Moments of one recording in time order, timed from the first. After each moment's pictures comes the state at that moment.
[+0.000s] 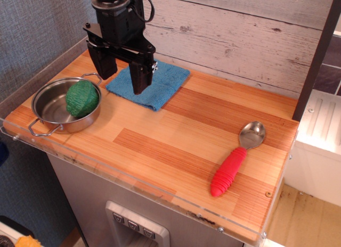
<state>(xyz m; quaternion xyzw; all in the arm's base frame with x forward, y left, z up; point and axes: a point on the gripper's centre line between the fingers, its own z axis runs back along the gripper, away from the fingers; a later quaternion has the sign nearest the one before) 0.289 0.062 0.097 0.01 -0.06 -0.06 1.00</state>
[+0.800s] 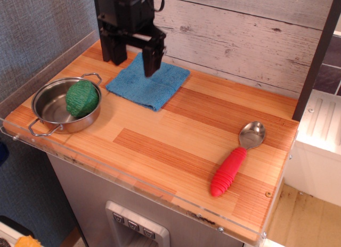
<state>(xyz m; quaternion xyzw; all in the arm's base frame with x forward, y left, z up) 0.347 0.080 0.083 0.02 -0.05 -0.03 1.00</state>
